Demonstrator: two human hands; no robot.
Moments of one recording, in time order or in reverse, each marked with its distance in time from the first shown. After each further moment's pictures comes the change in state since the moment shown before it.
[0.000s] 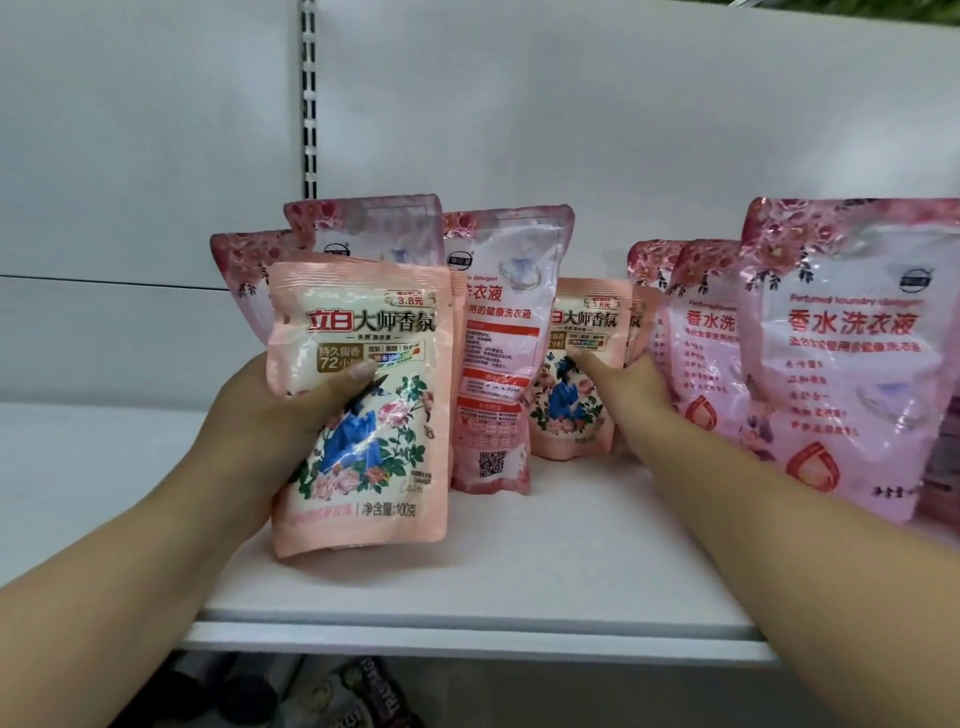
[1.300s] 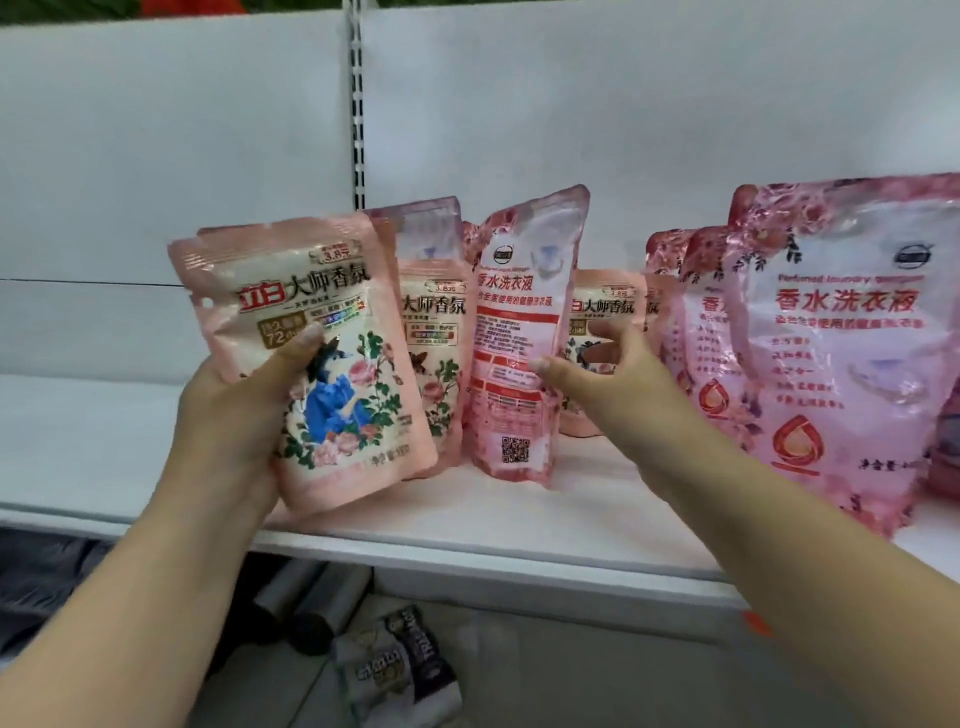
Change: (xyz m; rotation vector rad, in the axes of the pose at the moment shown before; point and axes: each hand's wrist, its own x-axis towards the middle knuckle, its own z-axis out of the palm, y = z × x) left_hand -0.051 0.028 -0.005 -0.261 0.281 0.069; right_hand -0.118 -0.044 -0.042 0.048 -0.448 -0.197
